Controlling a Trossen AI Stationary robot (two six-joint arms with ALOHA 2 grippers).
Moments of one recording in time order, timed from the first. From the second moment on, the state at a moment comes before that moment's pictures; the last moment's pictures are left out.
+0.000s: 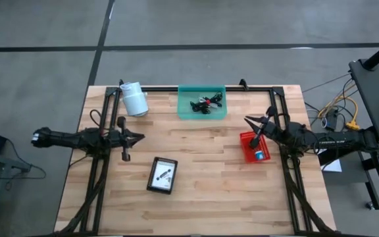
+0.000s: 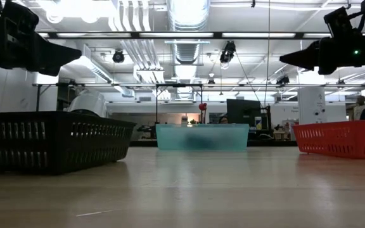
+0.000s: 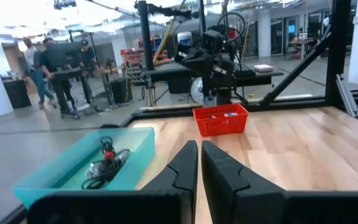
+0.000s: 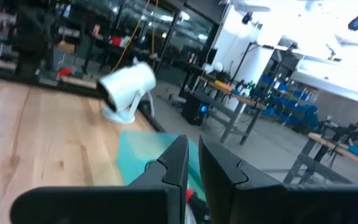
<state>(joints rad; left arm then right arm) -0.15 0.05 0.01 0.05 -0.32 0.13 -0.07 0.39 0.02 0.48 0.42 -0.40</state>
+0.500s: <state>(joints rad) -0.15 0.05 0.01 0.05 -0.32 0.11 -0.08 0.39 0.03 0.33 0.22 -0.25</state>
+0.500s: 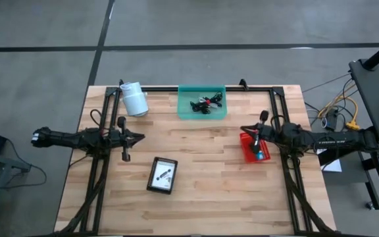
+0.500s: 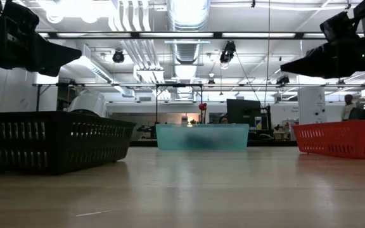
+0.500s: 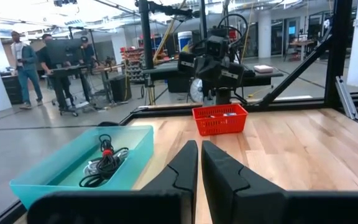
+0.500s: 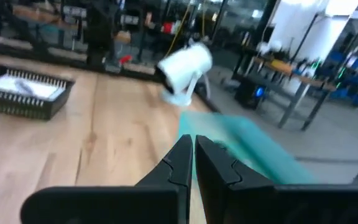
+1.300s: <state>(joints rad) -0.15 0.05 0.01 0.04 -0.32 0.11 -0.08 0.06 0.04 0.01 0.07 -0.06</state>
